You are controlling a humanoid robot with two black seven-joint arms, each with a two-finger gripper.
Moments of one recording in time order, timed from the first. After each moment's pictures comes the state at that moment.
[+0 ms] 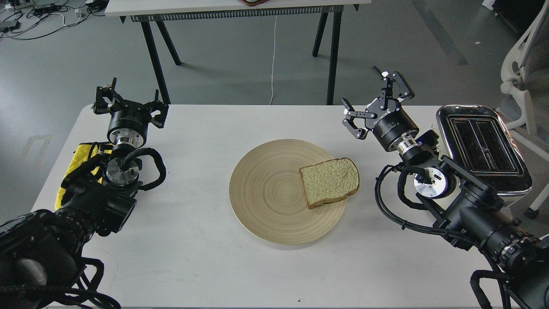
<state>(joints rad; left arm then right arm) -0.82 0.07 -0.58 -0.23 -0.67 -0.49 -0.38 0.69 -0.15 0.78 0.65 -0.10 0.49 0.32</state>
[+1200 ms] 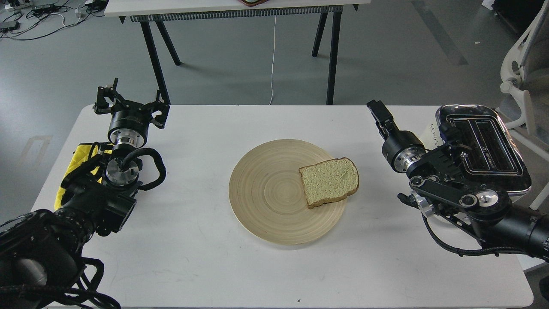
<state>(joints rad) -0.82 0.07 -0.58 -0.23 -0.67 -0.49 -0.37 0.79 -0.43 0.12 1.03 -0.59 -0.49 0.13</state>
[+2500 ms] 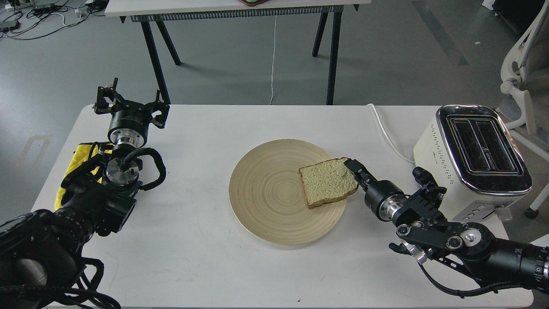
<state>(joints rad) -0.82 0.07 -0.58 -0.23 -0.67 -0.49 -0.37 0.72 -0.36 0.00 1.08 -0.61 -0.49 0.17</state>
